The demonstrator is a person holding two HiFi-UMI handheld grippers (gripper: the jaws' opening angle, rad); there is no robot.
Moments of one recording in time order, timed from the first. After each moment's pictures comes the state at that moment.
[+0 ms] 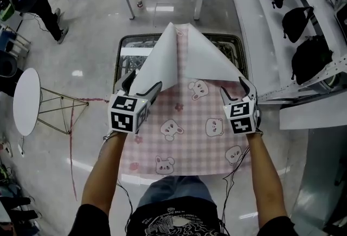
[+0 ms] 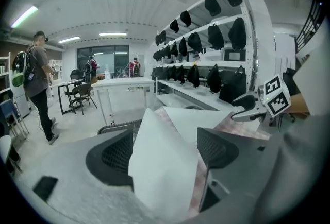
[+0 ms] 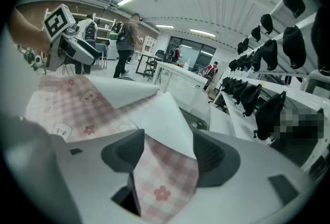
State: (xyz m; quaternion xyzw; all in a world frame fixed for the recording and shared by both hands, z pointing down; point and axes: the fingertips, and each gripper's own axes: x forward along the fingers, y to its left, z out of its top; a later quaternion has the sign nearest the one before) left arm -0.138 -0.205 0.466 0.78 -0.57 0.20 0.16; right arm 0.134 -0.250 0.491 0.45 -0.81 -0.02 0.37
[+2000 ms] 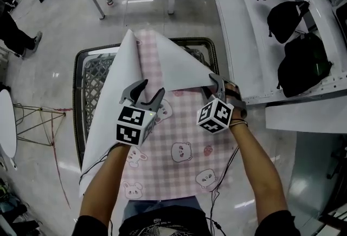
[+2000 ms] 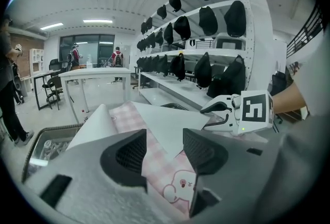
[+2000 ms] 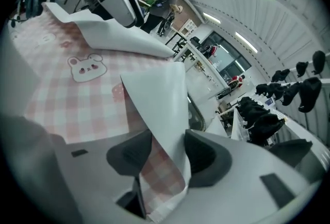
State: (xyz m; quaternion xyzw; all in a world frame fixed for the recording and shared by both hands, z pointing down) left arm 0.025 -0.312 0.529 0.82 -0.49 0.21 0.20; right arm 0.185 -0.358 0.591 0.31 -0.76 -0.18 0.53
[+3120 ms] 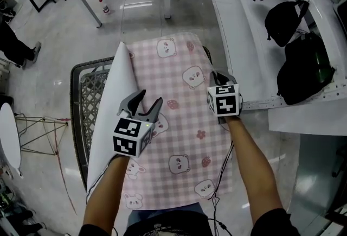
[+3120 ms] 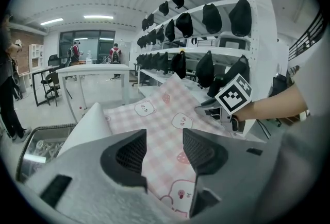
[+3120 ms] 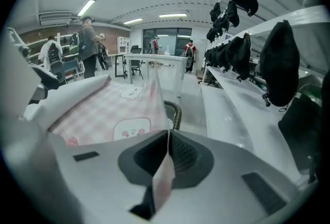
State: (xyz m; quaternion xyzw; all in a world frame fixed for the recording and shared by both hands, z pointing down) left arm 0.036 -0.332 0.537 0.82 -0.49 0.21 0.21; right arm 0.236 -0.439 0.594 0.51 -0.78 0.14 0.33
